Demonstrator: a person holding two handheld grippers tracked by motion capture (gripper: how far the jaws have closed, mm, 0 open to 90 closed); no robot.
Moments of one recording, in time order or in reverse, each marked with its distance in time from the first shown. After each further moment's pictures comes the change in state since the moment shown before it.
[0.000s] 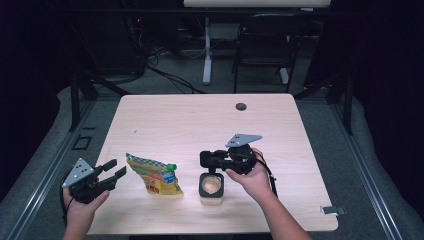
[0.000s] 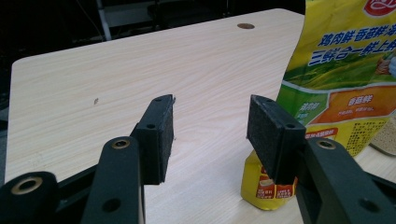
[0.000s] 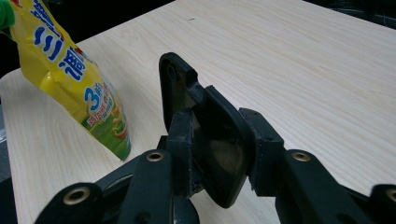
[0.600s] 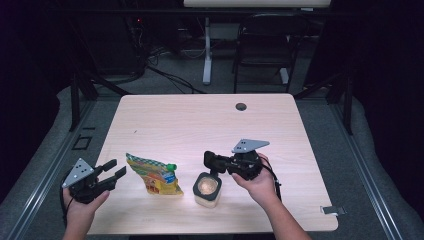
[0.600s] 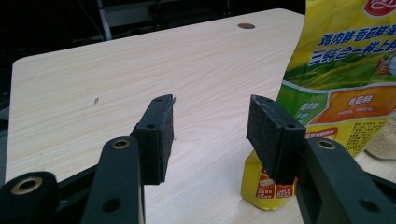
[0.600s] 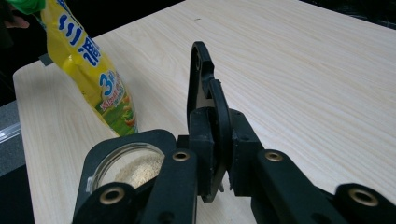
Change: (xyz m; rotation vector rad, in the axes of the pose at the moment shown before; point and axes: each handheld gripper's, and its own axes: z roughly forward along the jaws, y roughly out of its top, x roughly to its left) left arm 0.000 0.000 -0.001 0.000 0.005 -0.005; right arm 0.002 -0.014 -0.016 -0.019 0.016 -0.016
